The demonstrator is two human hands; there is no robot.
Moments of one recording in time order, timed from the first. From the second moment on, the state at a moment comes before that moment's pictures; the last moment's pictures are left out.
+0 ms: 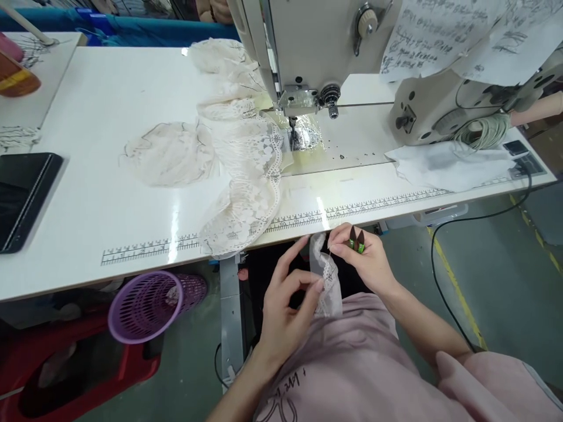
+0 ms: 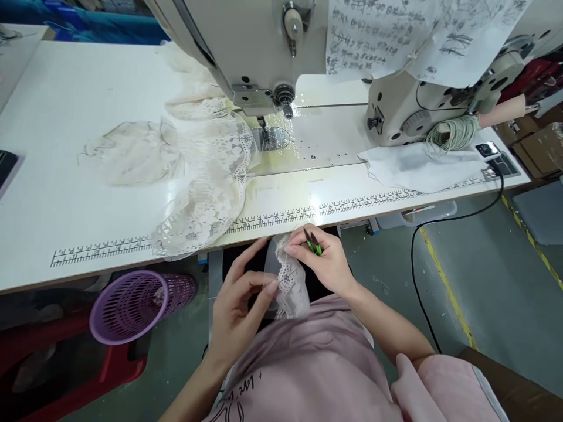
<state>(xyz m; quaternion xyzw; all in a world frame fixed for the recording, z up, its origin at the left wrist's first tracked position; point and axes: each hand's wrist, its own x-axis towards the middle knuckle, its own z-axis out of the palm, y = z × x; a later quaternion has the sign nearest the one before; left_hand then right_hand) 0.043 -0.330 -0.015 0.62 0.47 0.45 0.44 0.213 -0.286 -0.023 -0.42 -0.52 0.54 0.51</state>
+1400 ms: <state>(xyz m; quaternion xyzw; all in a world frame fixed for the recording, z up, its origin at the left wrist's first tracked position) 0.027 -0.304 -0.004 0.81 0.47 0.30 0.18 0.251 -0.284 -0.013 -0.43 -0.74 0.43 0.28</state>
